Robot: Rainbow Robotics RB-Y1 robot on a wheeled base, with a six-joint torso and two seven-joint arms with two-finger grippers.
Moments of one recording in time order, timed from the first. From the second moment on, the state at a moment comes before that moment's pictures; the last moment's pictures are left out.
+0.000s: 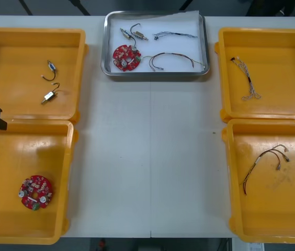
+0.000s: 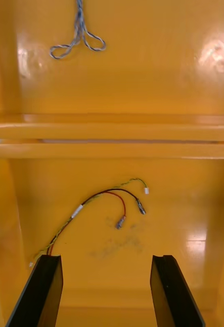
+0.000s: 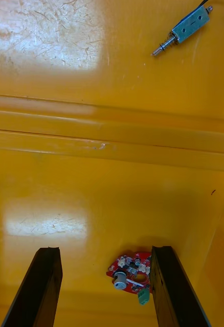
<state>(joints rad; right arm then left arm) -0.26 -0.93 -0.22 -2.14 -0.97 1.83 1.12 -0.20 1.33 -0.08 -2.06 1.13 1.40 -0.87</state>
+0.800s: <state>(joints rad) -0.20 -0.93 -0.24 -1.98 -0.99 1.80 1.22 -0.20 1.33 -0.08 -2.06 1.13 1.40 -0.87</state>
